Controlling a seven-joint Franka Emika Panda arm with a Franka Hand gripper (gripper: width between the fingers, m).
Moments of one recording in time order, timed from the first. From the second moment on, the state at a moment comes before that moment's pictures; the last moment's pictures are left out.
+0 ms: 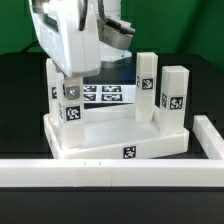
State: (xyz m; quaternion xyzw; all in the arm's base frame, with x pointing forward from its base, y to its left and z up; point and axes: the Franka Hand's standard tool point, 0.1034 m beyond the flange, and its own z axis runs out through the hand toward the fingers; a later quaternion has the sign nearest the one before) arm 0.613 -0.078 0.109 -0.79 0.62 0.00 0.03
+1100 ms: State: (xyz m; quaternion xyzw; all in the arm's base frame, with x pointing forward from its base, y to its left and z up) arm 0.618 -0.071 0.107 -0.38 0.92 0.04 0.08
